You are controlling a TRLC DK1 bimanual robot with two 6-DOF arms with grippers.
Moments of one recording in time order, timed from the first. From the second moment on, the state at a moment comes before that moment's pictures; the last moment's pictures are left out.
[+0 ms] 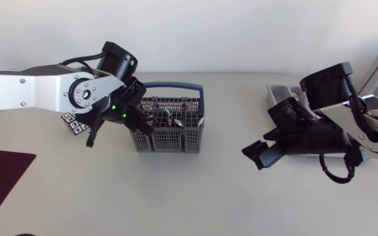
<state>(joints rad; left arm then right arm) -0.47 1.64 1.11 -0.40 -0.28 0.23 0.33 1.22 0.75 -0.43 -0.15 -0.21</state>
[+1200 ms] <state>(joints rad) -0.61 1.26 1.17 -0.52 -0.41 0.34 0.43 1.09 0.76 -0.49 -0.14 -0.21</state>
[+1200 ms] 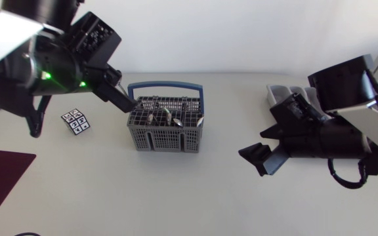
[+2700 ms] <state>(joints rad) -0.57 1.63 1.45 -0.80 0.55 0.00 0.74 1.29 0.91 -0.32 -0.08 -0.21</state>
